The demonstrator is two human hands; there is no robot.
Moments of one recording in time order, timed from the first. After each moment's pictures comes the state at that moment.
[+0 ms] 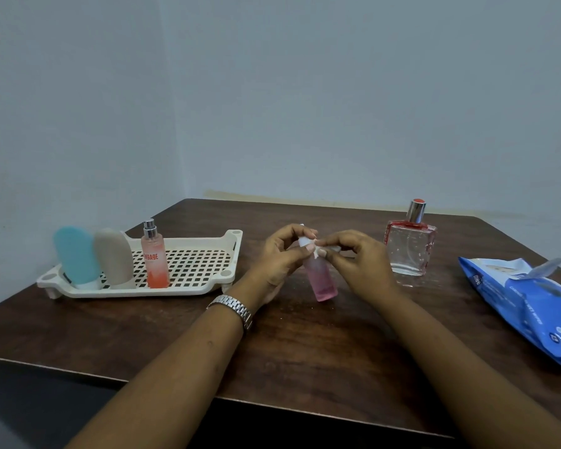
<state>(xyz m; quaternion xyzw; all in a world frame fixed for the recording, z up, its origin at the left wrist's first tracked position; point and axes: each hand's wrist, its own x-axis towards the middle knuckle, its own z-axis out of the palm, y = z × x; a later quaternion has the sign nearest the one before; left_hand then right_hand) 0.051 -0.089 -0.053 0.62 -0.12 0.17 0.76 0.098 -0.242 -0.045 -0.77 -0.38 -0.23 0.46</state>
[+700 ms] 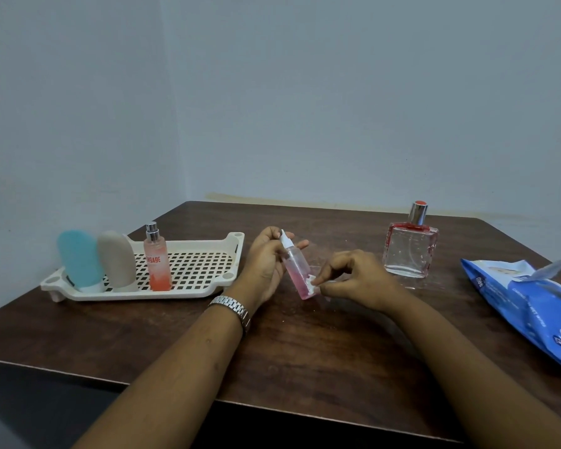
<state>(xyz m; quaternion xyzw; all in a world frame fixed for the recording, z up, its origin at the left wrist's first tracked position) 0.056 -0.082 -0.043 0.48 0.02 0.20 0.85 0.087 -0.251 -0.035 -0.81 -0.44 0.00 0.38</state>
